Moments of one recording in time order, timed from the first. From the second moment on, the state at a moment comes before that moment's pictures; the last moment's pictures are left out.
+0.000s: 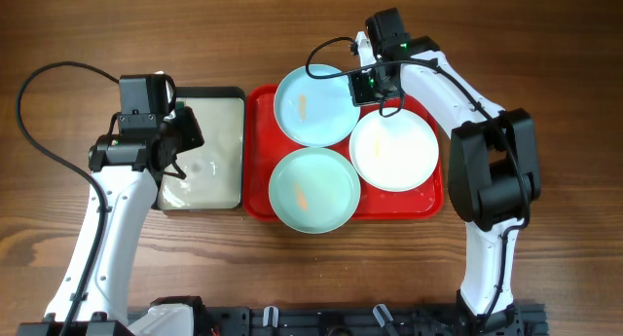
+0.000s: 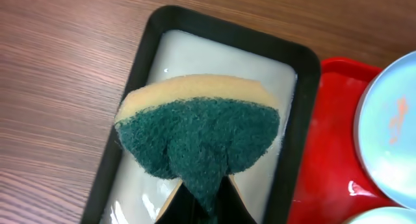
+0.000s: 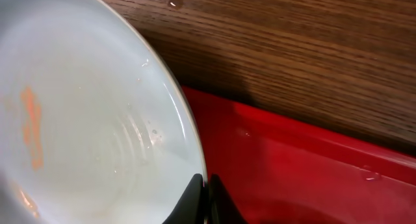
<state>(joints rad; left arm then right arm) 0.01 1.34 1.02 -0.68 -0.09 -0.26 0.31 2.20 1.69 -0.74 -0.22 0.09</state>
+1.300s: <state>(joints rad) -0.20 1.70 1.30 -0.60 0.07 -0.35 0.40 2.20 1.69 -0.74 -0.29 0.18</state>
